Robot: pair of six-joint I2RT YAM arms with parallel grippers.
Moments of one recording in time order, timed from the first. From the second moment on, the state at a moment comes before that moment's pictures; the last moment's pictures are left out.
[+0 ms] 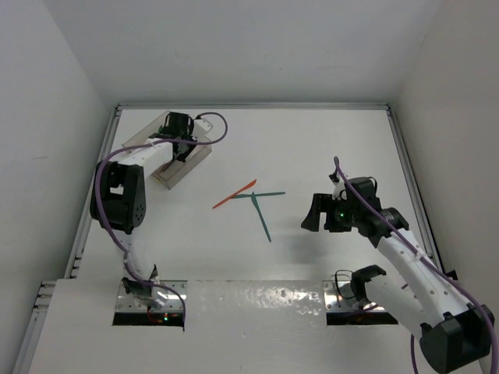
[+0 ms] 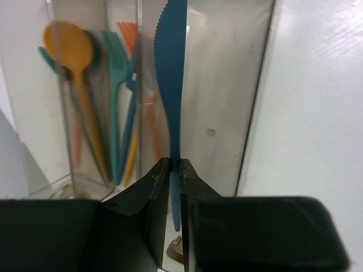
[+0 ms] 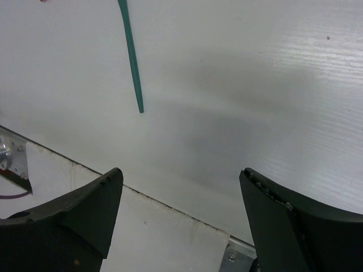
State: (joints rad) left arm -0.16 1.88 1.33 -0.33 -0.14 0.59; right arm 0.31 0.84 0.60 -0.66 -0.30 0.37
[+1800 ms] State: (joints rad) left arm -0.54 1.89 1.26 -0.63 0.10 0.26; right arm 0.31 0.82 0.58 -0.62 -0.29 0.42
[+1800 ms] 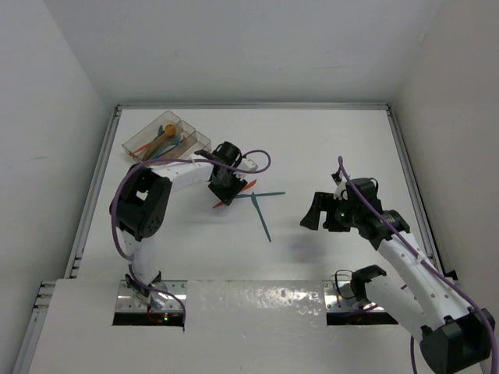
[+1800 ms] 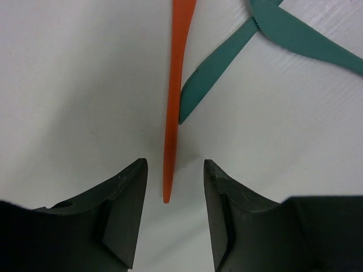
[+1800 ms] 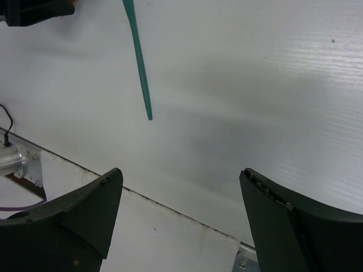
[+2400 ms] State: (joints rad) left arm -0.54 1.93 1.26 -0.59 0.00 0.24; right arm 0.31 0.81 0.57 -0.62 -0.30 0.42
